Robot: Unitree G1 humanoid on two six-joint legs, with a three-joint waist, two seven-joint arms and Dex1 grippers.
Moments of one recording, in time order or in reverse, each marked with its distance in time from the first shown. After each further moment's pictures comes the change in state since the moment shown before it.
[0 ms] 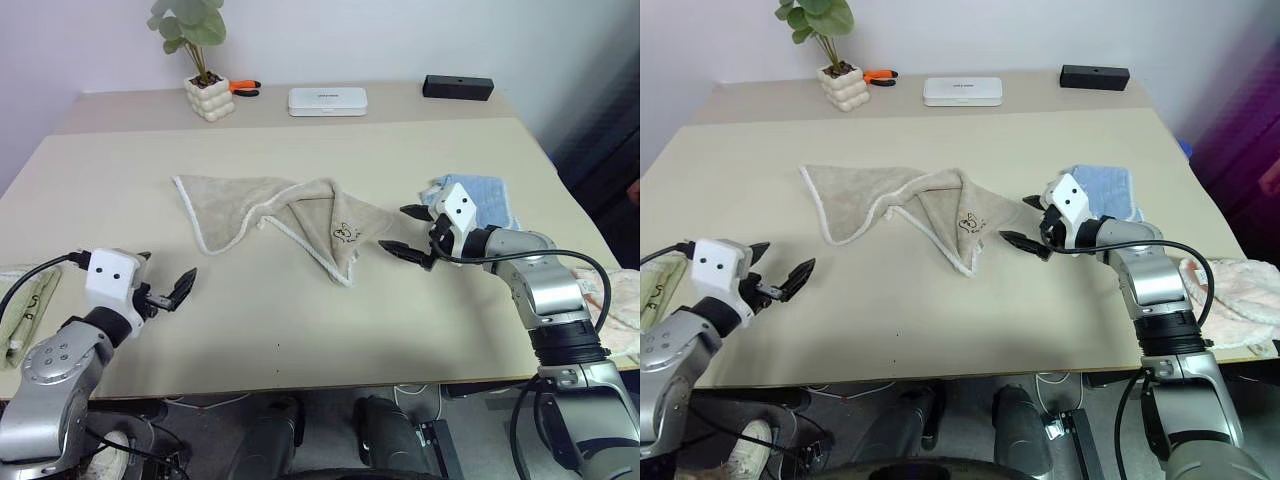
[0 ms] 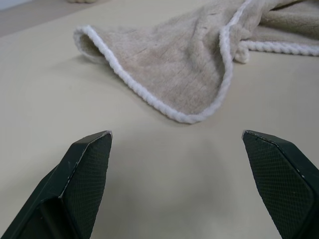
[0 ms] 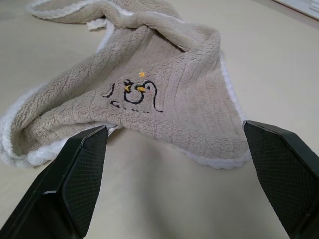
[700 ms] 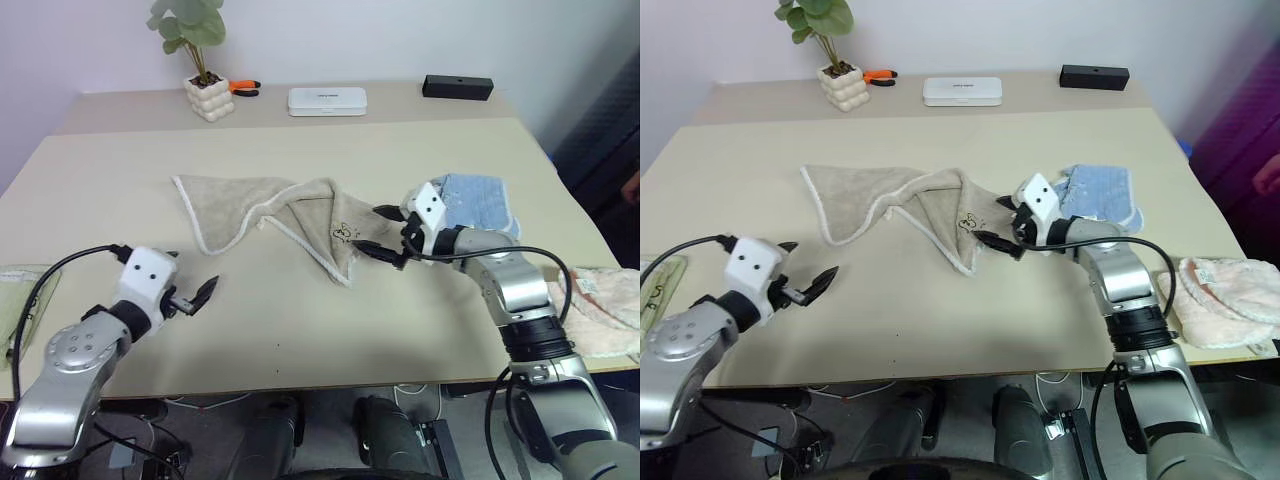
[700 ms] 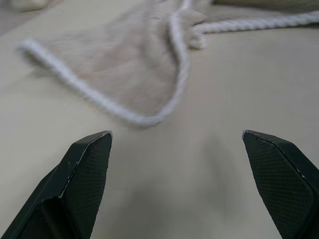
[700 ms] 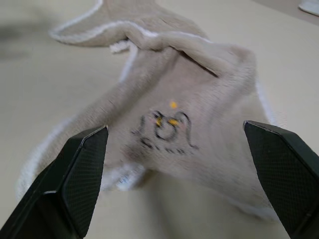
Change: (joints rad) left arm -0.101 0.100 -0.218 0.031 0.145 -0.035 -0.049; right arm -0.026 0.136 0.064 -0.068 -0.006 0.072 -0.053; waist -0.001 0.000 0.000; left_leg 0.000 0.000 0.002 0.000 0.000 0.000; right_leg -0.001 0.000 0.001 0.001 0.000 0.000
